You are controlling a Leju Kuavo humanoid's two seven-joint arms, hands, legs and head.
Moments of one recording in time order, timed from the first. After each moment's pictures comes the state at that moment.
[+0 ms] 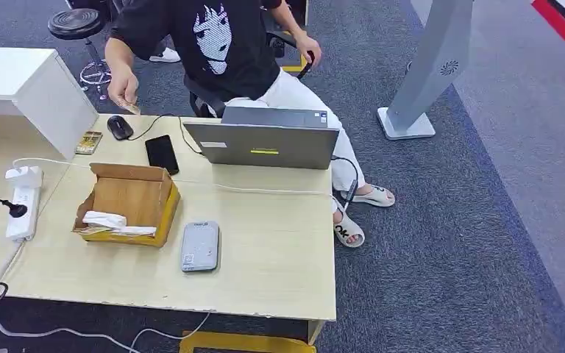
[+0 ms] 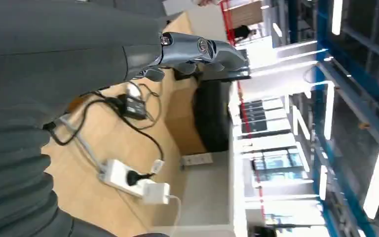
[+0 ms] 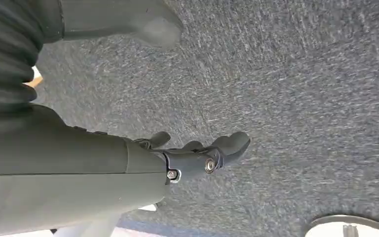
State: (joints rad) left arm 0.26 -0.35 0.71 -1.86 -0.14 0.60 -0.53; right arm -0.01 0.16 -1.08 -0.57 1.12 -0.10 -0.03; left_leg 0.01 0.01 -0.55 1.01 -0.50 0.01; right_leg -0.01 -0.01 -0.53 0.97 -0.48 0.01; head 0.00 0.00
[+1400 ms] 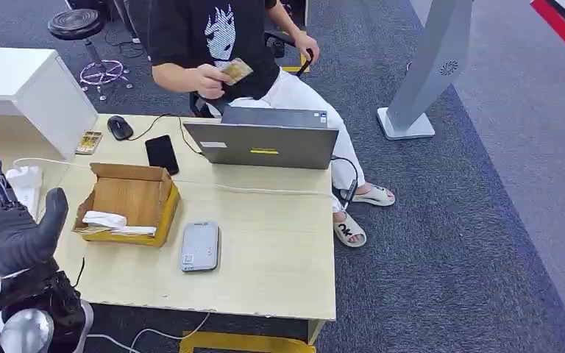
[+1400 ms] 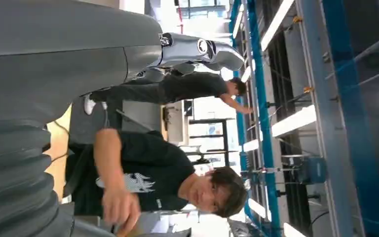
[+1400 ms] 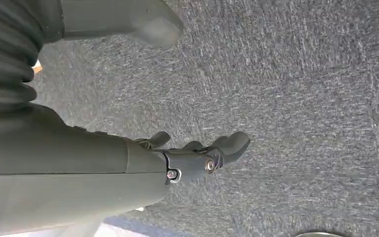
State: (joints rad) left arm 0.04 0.04 0.12 -1.95 0.01 0.52 -0.42; right arm 0.01 0.18 -0.98 -0.60 1.12 -0.05 0.01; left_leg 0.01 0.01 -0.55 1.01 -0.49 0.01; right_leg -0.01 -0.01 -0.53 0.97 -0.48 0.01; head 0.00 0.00
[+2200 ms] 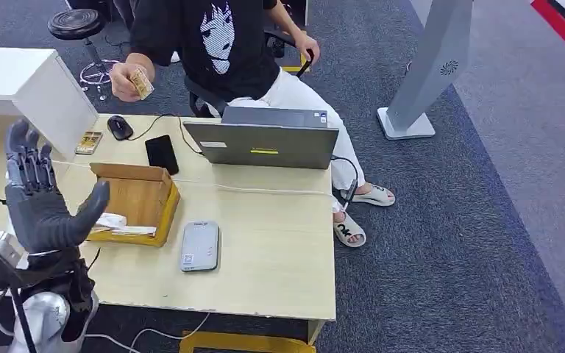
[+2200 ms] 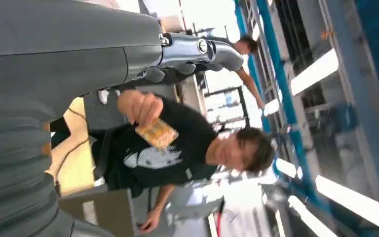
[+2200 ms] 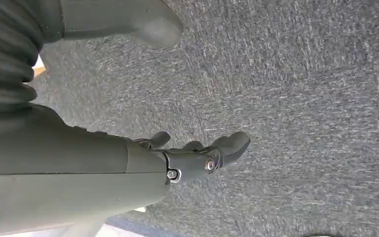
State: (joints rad) left arm -0.03 0.14 0.03 -1.86 -0.09 0.46 -0.27; right arm 0.00 0.16 -0.98 -0.56 1.11 -0.05 0.01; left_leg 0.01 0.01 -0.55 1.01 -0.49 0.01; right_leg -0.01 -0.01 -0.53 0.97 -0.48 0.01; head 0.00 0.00
